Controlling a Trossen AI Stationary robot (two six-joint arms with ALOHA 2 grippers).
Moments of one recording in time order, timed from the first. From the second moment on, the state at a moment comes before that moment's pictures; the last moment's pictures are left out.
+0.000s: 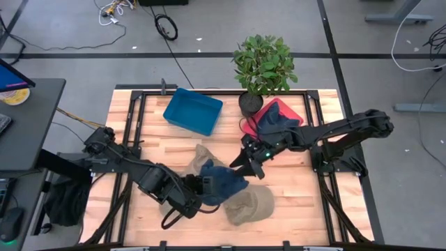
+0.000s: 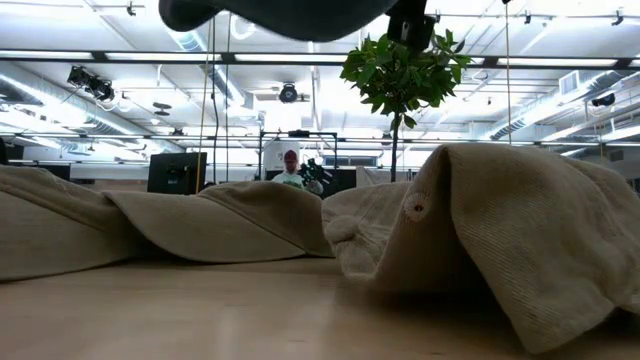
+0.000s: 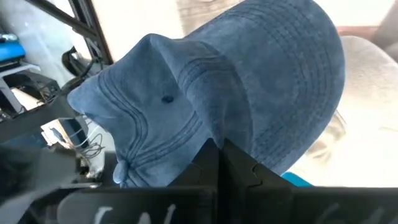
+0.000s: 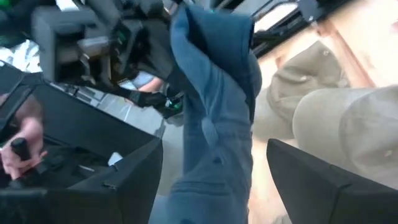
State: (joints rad) left arm -0.59 1.77 1.86 -1.18 -0.55 1.14; right arm 0.14 1.38 1.01 0.08 -0.33 0.76
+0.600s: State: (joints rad) left arm -0.59 1.77 1.86 -1.15 -0.53 1.10; right arm 0.18 1.53 1.01 0.29 -0.36 0.81
